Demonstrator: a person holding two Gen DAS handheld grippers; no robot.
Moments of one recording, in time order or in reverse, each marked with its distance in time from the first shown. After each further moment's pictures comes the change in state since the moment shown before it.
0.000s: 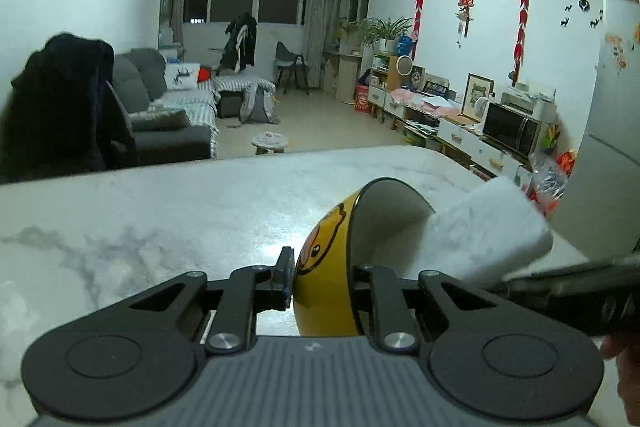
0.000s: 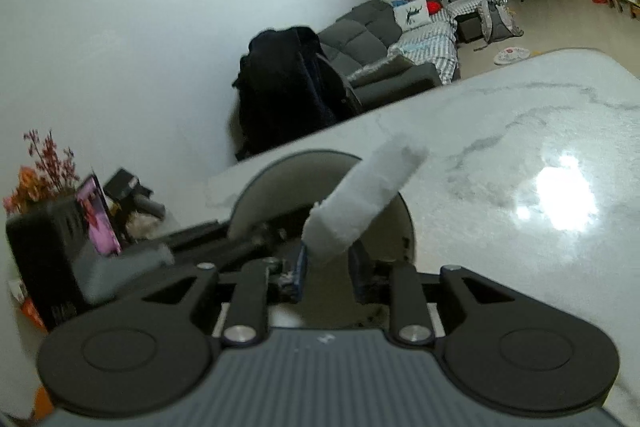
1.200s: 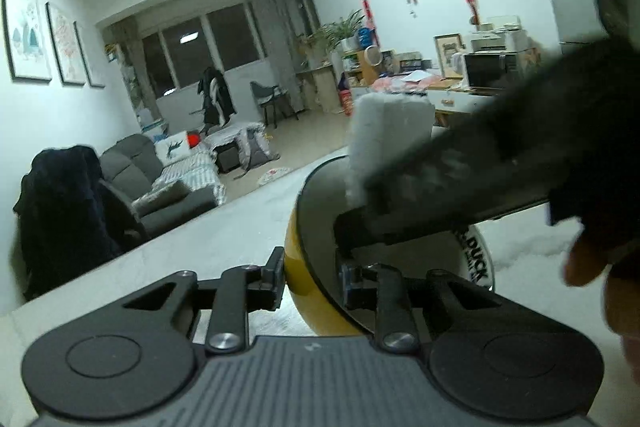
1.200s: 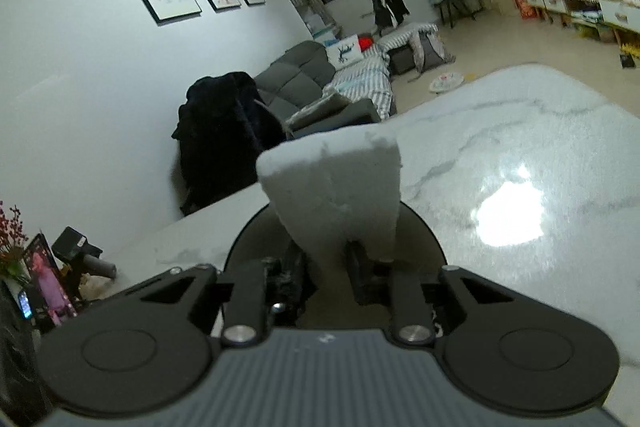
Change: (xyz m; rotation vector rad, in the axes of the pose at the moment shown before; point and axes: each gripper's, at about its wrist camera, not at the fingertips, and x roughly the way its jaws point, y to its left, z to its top) left arm 0.017 -0.038 -0.028 0.358 -0.065 0.098; right arm 0.017 0.015 0.000 0.071 -0.178 -0.140
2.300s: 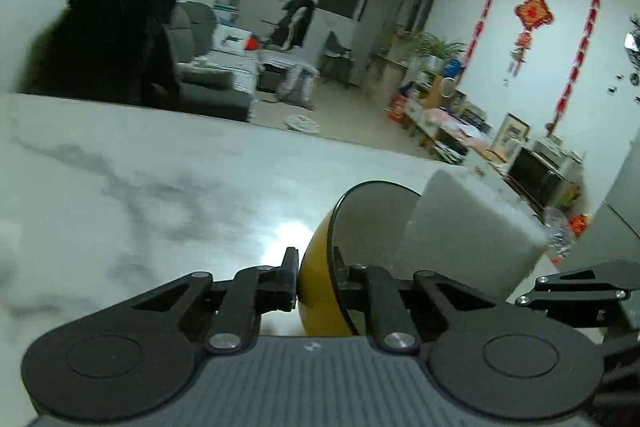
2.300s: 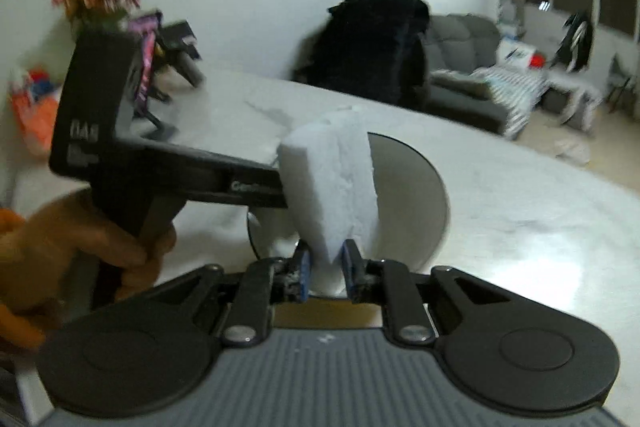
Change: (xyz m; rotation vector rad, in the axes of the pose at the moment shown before) left arm 0.000 0.135 -0.011 -0.598 0.113 -0.009; right arm 0.005 0.040 0.005 -0.566 0.277 0.328
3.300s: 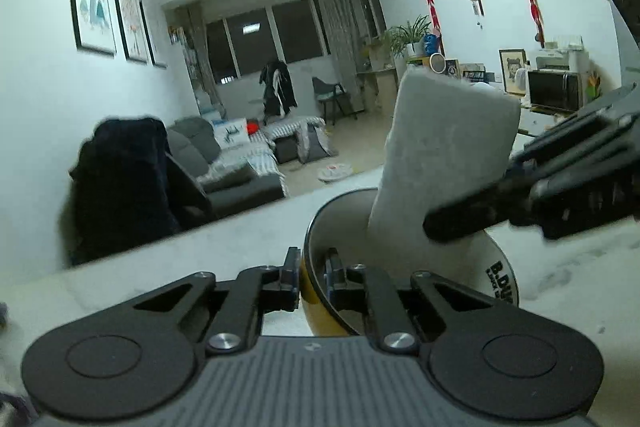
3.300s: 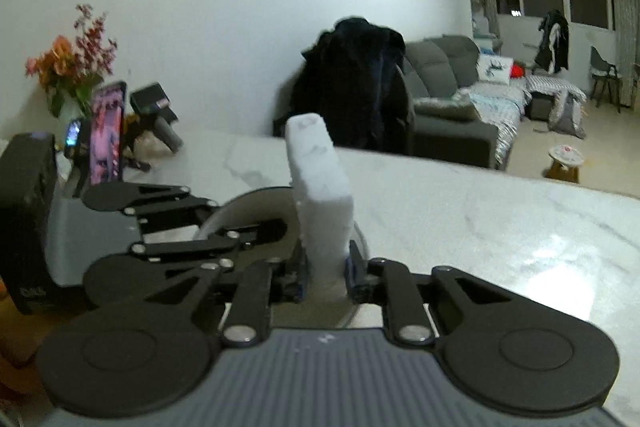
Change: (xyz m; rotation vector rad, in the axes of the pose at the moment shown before) left arm -0.016 -0.059 -0.047 0.533 -0.200 0.169; right arm 0.026 -0.011 0.019 0.028 -0.157 -0.115
